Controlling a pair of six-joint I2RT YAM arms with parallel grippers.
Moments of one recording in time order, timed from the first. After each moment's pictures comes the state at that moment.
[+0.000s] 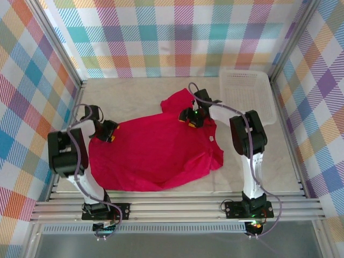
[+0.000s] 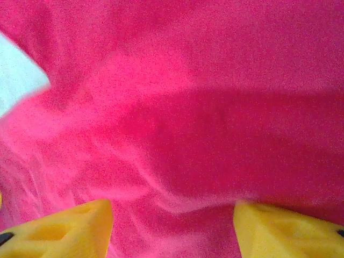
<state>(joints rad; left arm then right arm) 0.18 1.82 1.05 -0.37 0.36 -0.94 0.40 2.17 1.56 -0.45 -0.41 0.68</state>
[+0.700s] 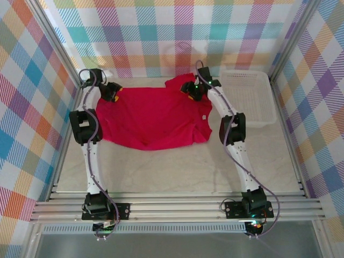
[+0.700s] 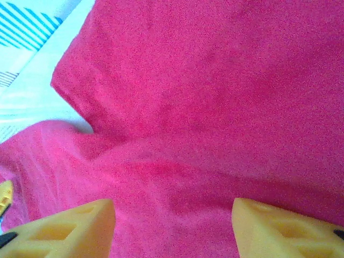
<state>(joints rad) 0.15 2.55 2.32 -0.72 0.42 -0.87 0.30 2.77 2.65 -0.75 -0.42 0.71</state>
